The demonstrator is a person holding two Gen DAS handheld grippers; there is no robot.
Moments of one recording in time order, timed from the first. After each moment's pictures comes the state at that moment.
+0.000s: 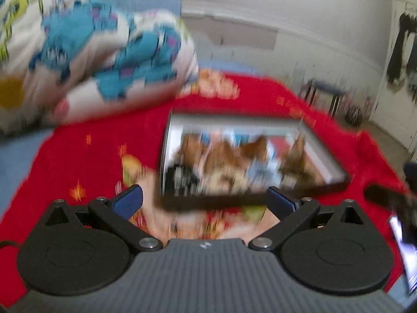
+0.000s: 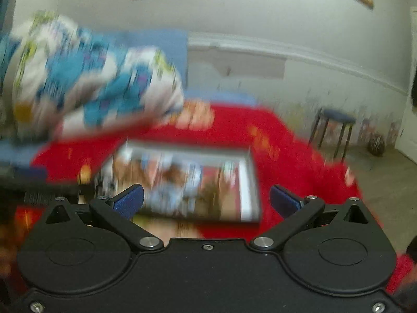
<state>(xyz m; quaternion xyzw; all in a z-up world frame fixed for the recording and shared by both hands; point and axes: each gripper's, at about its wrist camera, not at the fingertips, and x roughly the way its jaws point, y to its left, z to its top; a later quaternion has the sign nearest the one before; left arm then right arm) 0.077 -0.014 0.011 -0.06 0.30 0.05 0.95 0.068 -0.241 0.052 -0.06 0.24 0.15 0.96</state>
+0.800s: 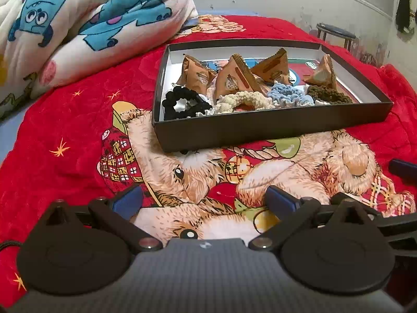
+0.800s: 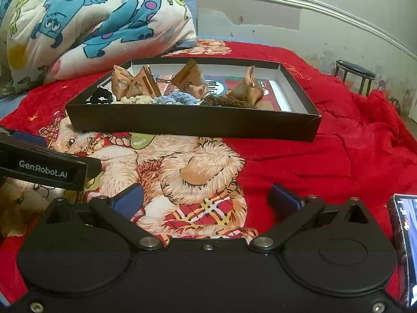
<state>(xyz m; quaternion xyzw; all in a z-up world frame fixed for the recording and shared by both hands) 0.096 -0.024 -0.058 0.01 0.38 0.06 0.92 0.098 -0.210 -0.072 -0.05 0.32 0.16 0.93</state>
